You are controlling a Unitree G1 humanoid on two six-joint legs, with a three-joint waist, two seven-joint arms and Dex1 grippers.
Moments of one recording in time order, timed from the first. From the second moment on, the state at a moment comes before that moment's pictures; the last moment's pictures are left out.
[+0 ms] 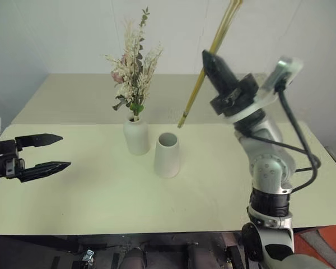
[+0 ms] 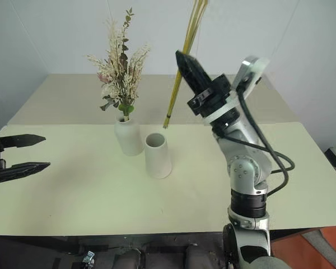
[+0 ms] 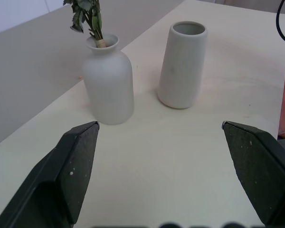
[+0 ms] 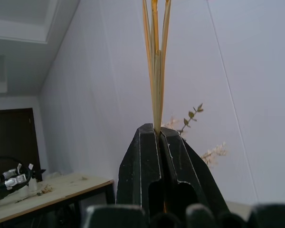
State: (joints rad) left arm -0.10 1.11 0.64 -0.03 -0.67 0.52 -1.43; right arm -0.68 -0.14 -0.13 -0.29 0.78 0.38 0.45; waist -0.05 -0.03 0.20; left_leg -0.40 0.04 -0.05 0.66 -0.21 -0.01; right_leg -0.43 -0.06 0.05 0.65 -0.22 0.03
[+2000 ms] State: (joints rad) left arm 0.00 1.14 0.70 -0.02 -0.68 0.50 -1.45; right arm 0.03 -1.07 -0.62 -0.02 0.53 0.18 1.26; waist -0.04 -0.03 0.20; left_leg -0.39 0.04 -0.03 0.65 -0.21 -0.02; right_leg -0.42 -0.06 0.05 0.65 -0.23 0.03
